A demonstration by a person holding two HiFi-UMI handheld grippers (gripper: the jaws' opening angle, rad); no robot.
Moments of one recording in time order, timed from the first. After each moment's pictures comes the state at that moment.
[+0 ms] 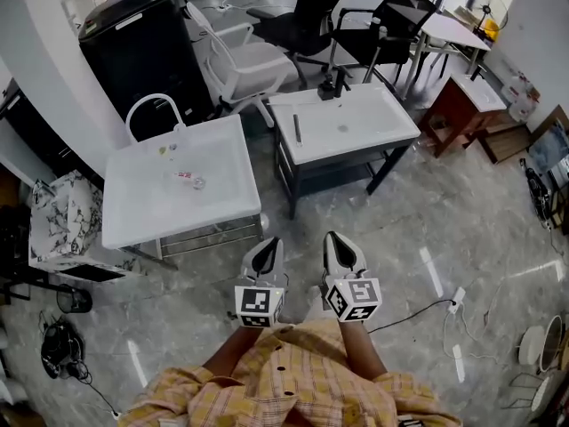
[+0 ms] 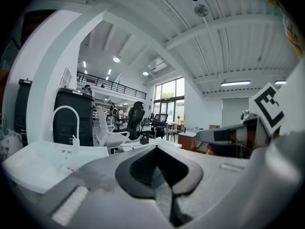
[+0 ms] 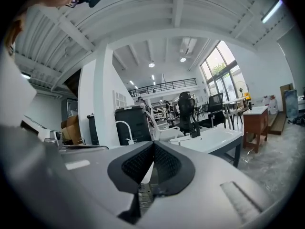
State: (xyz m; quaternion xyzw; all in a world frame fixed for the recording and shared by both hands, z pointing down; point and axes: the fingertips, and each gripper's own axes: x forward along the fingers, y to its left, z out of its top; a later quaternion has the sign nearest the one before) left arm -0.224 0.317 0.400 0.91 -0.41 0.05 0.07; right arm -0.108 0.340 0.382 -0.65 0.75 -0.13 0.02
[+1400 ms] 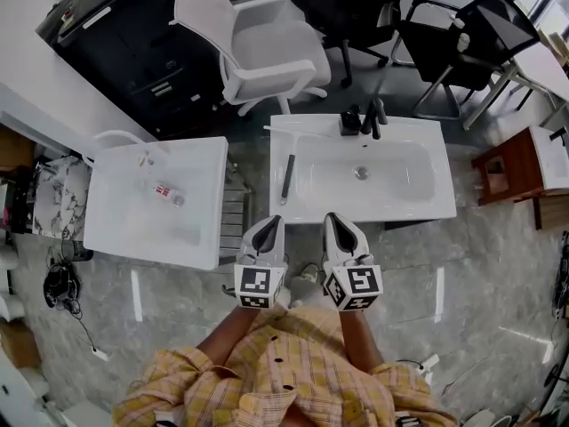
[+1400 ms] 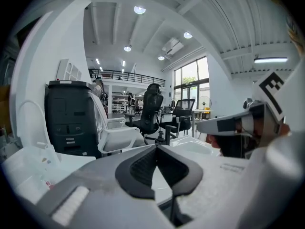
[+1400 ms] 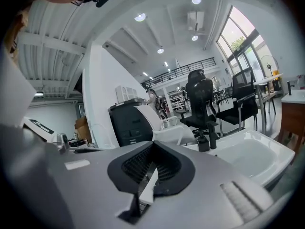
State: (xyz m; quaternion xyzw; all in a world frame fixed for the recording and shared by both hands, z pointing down) left arm -0.011 -0.039 0.441 0.83 -0.53 0.13 0.11; right arm 0.099 -0.044 0.410 -0.53 0.83 -0.19 -0.02
